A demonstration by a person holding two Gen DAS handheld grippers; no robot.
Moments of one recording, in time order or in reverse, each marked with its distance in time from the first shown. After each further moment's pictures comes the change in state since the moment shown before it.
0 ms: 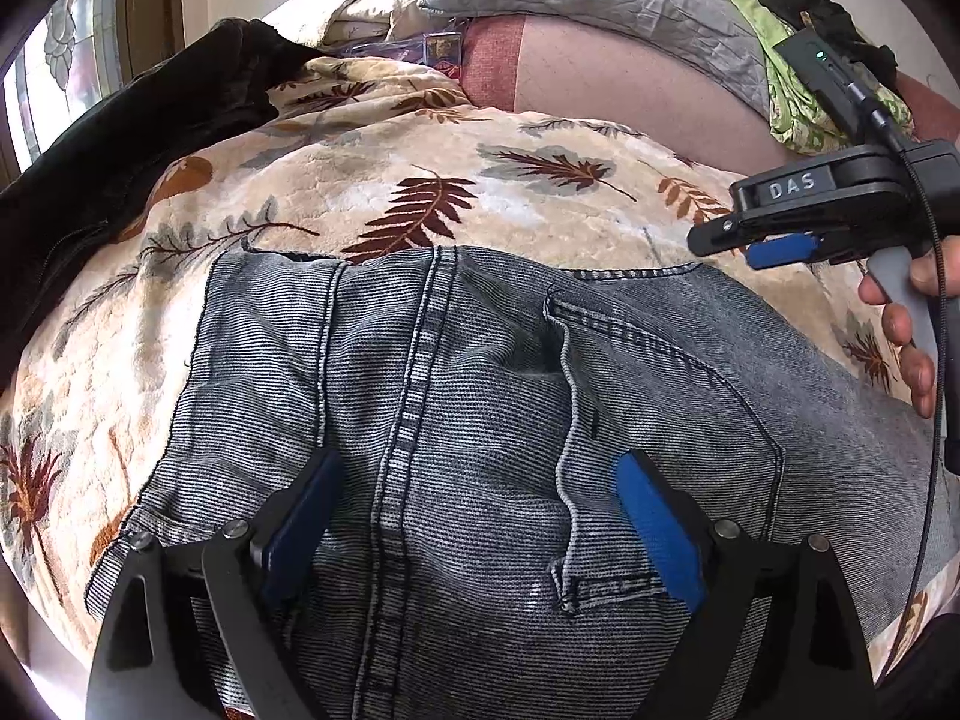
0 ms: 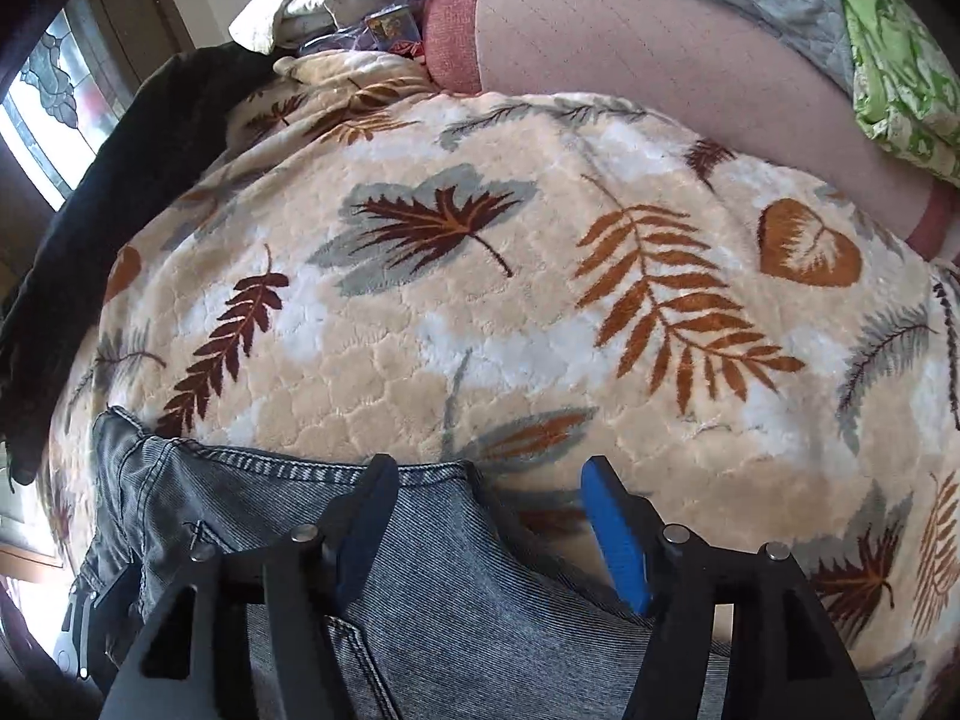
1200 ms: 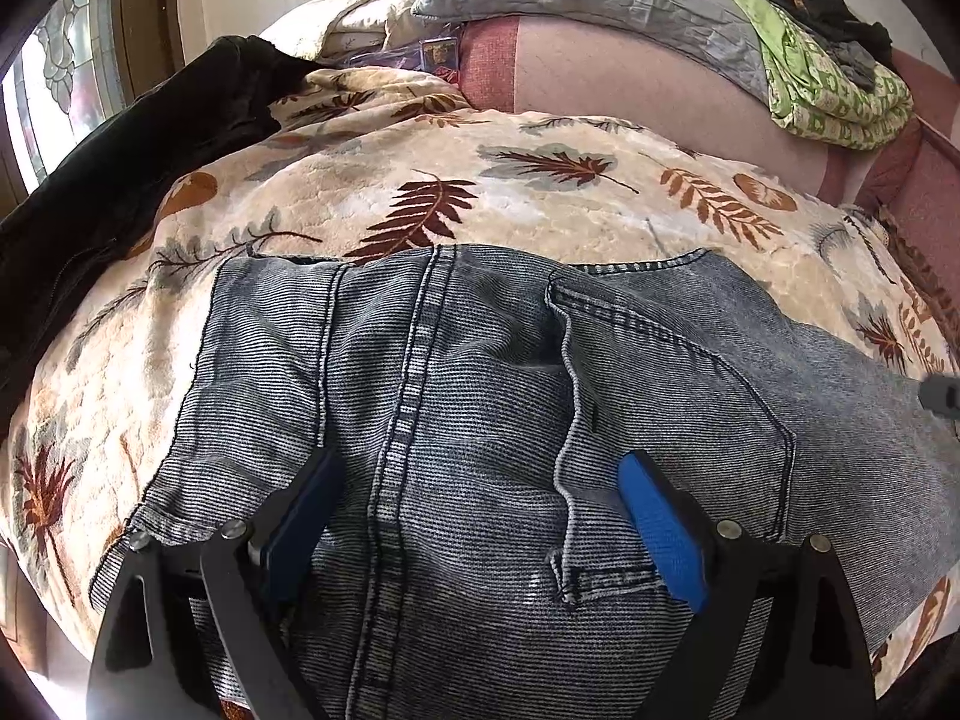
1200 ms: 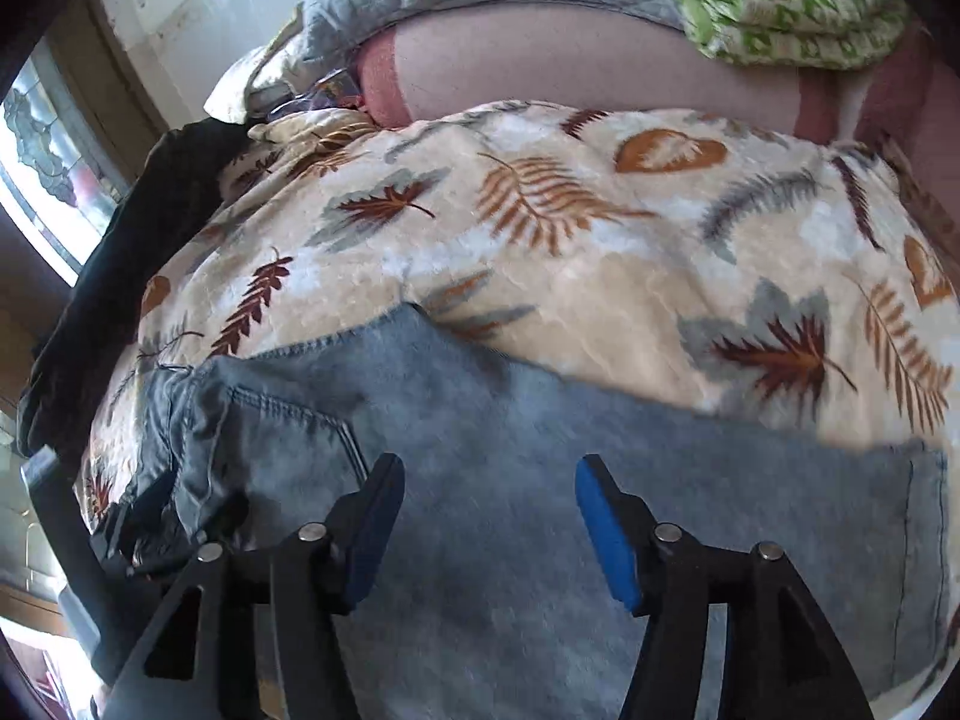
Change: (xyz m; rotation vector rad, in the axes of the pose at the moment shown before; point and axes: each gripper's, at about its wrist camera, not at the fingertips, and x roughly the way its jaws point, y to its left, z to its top) left arm 0.000 -0.010 -0.005 0.037 -0.014 0.055; right arm -0.103 -0.045 -0.162 0.256 -0.156 -0.016
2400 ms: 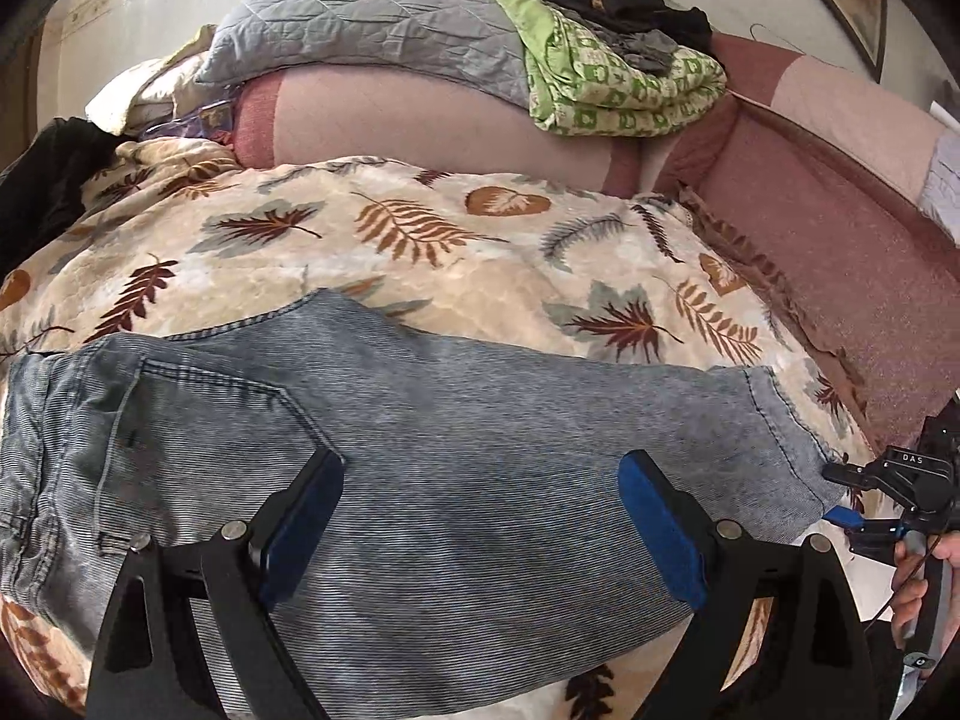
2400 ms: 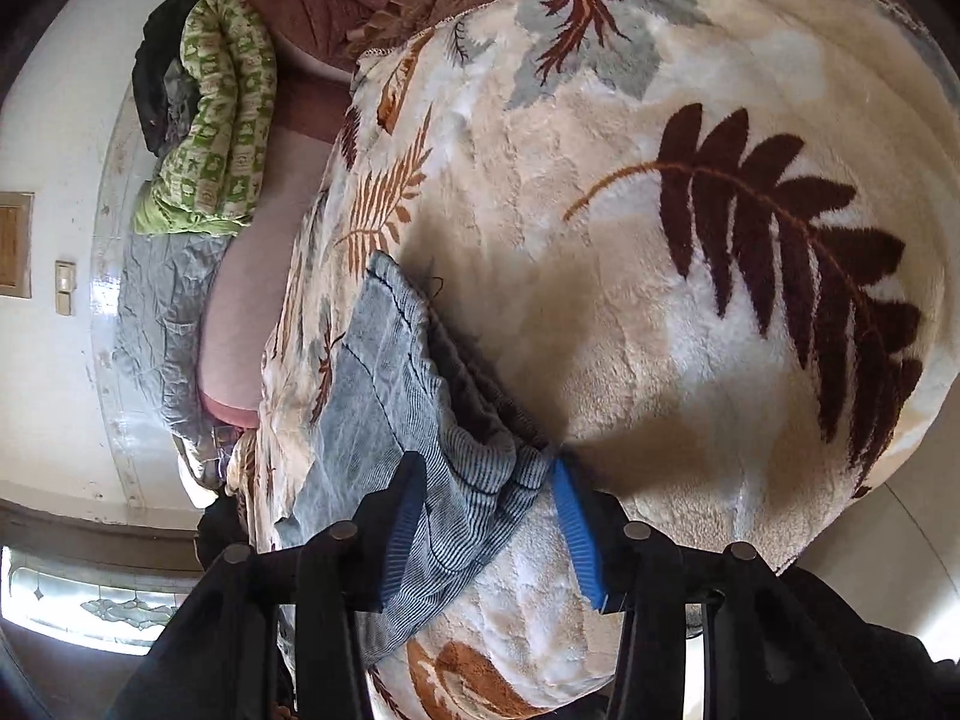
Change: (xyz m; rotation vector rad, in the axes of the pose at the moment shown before) left arm -0.058 -0.165 -0.006 0.146 -0.061 -0.377; right arm -0.065 -0.315 -0.149 0.970 -0.156 0.236
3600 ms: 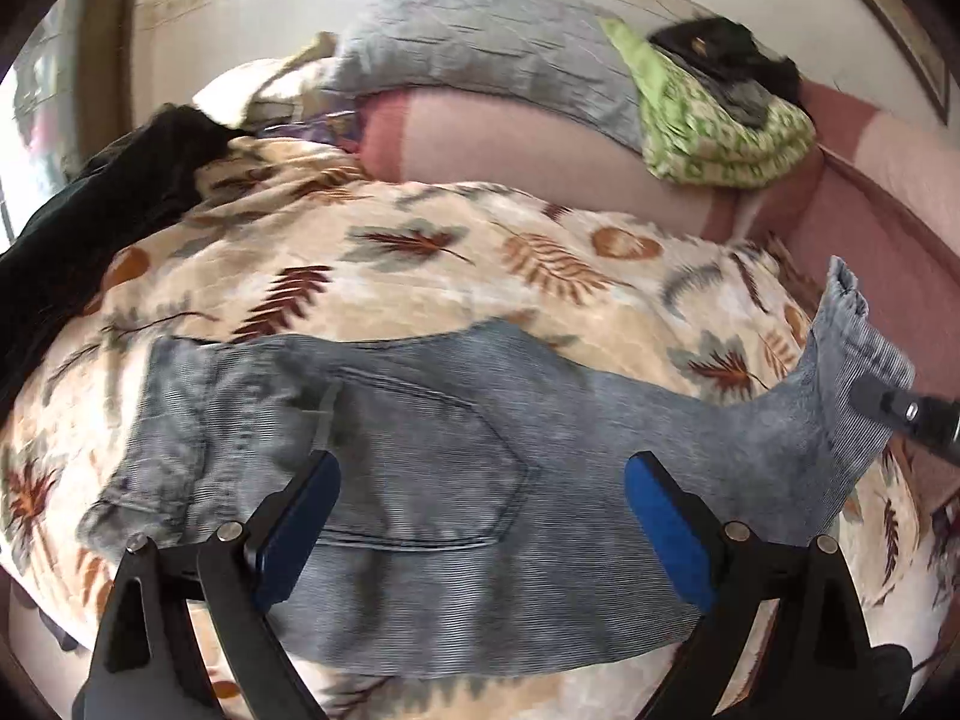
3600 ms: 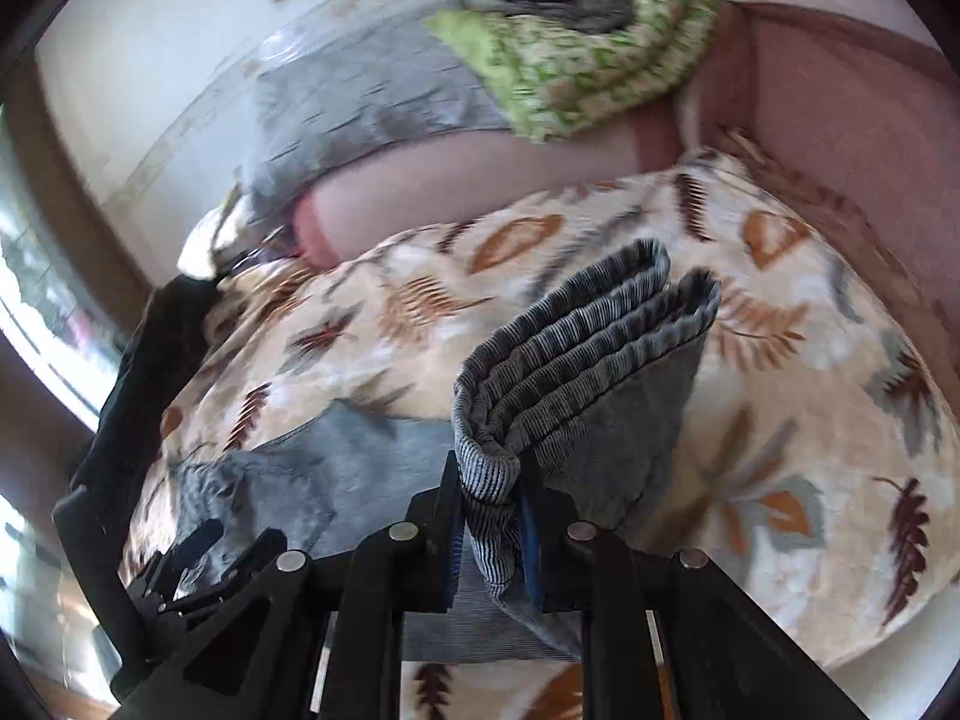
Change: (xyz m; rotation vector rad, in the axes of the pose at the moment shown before) left arm -0.072 0.090 0.000 -0.146 -0.070 0.216; right arm 0.037 0.280 -0.177 -0.944 -0.062 -0.089
